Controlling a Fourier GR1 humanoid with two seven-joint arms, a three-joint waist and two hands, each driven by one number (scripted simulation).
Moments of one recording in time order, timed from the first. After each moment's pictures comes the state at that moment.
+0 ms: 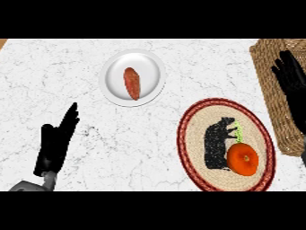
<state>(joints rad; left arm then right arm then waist) -0.05 0.39 -0.35 -1.48 0.21 0.37 0.20 -0.25 -0.52 0.09 -1.52 -0.32 -0.13 0.00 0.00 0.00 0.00</state>
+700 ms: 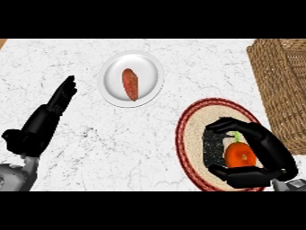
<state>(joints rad) -0.16 0.49 -0.28 -1.57 0.23 0.15 -0.01 -0.07 -0.44 0.33 -1.71 -0.15 0.10 -0.31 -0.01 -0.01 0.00</state>
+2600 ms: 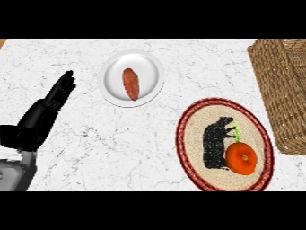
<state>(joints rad) -0.18 0.42 -0.18 -1.56 0.17 0.02 -0.02 0.10 -0.90 -0.27 -2.33 -0.15 0.65 0.53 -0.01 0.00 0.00</state>
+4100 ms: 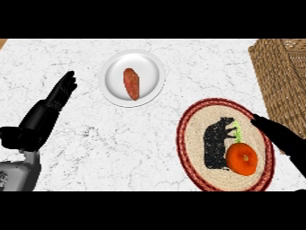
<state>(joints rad) -0.17 0.29 -0.05 -1.57 0.04 -0.10 0.00 0.14 -0.42 0.01 -2.00 0.58 0.49 0.00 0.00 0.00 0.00</state>
